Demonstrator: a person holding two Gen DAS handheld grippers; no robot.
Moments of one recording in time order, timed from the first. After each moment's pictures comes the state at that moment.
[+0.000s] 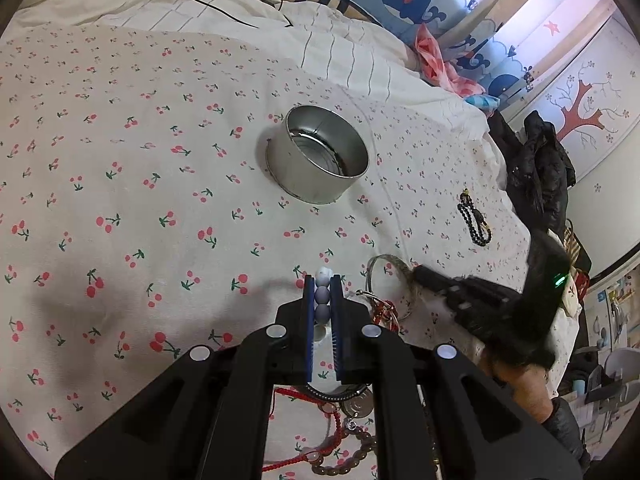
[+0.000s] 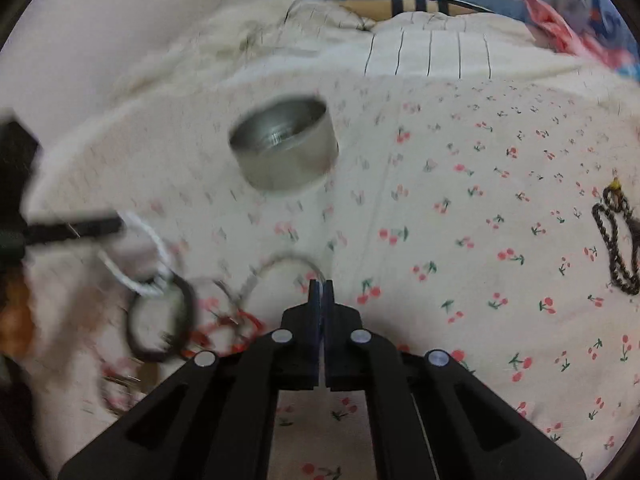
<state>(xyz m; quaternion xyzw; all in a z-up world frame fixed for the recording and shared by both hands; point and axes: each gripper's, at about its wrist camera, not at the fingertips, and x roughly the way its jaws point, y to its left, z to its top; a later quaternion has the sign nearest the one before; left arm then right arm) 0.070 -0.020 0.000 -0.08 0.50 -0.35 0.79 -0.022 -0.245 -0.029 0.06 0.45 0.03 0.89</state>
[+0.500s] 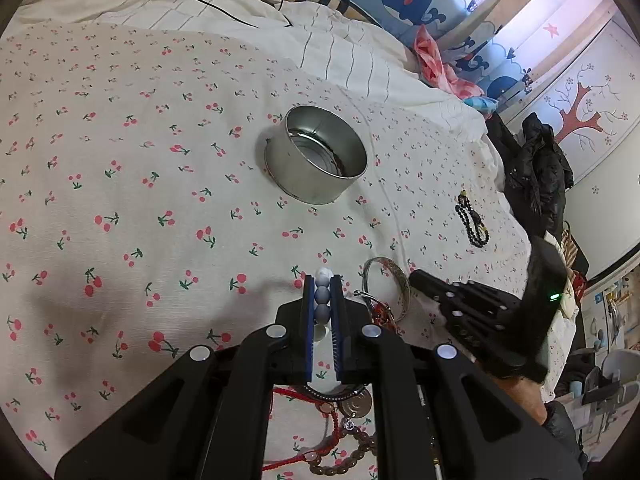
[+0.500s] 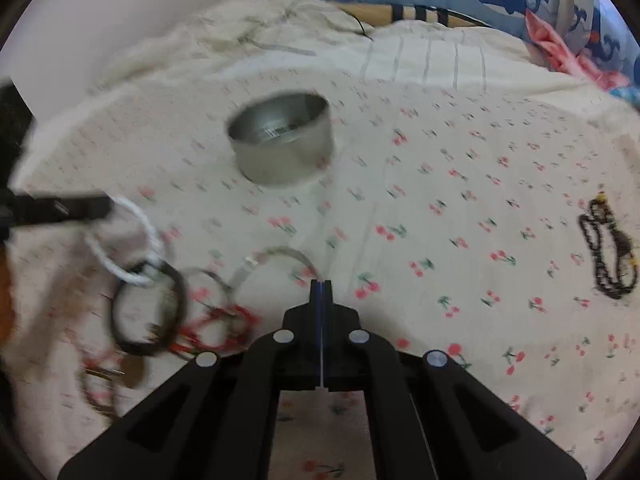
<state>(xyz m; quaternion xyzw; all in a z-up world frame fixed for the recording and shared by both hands) 0.069 -0.021 0.000 -0.09 0.50 -0.35 0.79 -0.028 -0.237 -0.029 0.04 0.44 0.00 0.90</state>
